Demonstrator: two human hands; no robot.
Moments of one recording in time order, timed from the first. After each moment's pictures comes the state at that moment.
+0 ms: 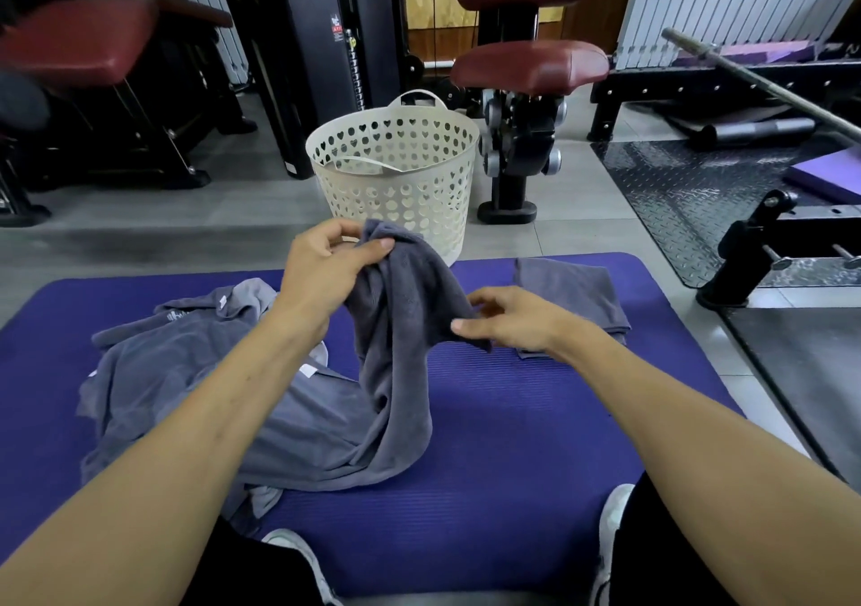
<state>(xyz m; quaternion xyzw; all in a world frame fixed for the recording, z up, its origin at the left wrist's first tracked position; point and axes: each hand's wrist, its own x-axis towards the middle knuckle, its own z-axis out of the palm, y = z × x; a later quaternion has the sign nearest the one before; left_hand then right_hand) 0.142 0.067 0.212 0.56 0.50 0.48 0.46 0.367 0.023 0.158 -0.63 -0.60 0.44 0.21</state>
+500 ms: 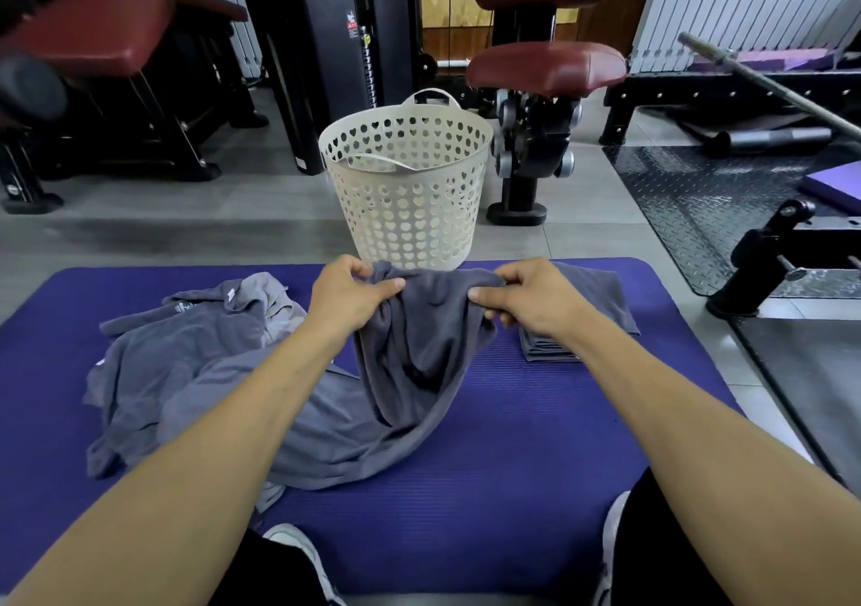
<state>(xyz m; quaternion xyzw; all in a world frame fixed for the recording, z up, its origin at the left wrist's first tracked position) 0.134 0.097 0.153 0.58 0.65 0.36 0.34 0.356 0.027 0.180 -0.63 -0.55 0.41 0.35</state>
